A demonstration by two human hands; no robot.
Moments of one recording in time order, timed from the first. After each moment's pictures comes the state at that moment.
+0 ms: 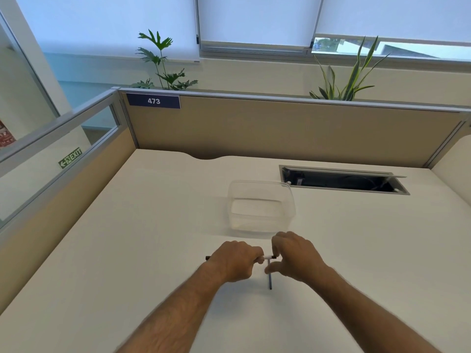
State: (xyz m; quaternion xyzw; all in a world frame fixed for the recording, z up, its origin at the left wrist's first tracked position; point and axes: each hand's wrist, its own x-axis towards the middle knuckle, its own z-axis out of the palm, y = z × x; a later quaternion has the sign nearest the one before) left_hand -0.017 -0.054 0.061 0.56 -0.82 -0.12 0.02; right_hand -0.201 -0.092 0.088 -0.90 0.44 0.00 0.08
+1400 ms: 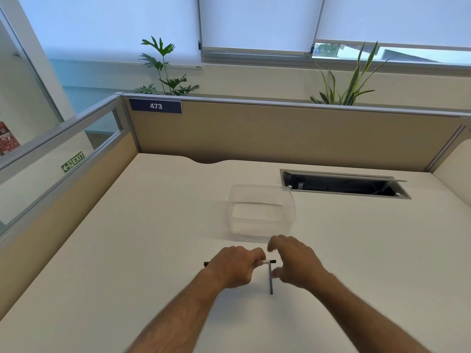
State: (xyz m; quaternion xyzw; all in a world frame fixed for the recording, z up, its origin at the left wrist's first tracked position) left_hand -0.011 -0.052 0.049 0.56 -0.82 -0.11 0.10; right_hand -0.200 -0.091 0.083 -0.87 0.48 0.00 0.13
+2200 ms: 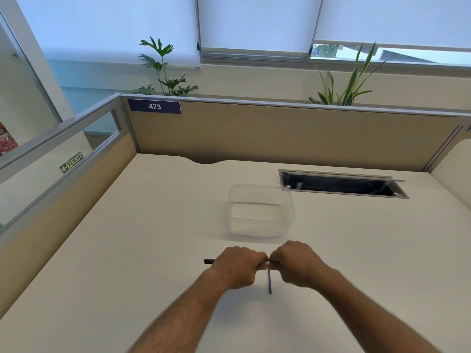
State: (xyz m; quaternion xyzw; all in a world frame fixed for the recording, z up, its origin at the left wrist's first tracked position) left_hand -0.024 -0.050 0.059 0.56 -0.83 -0.09 0.05; right_hand -0.204 -0.093 0.089 -0.91 0.41 0.06 0.07
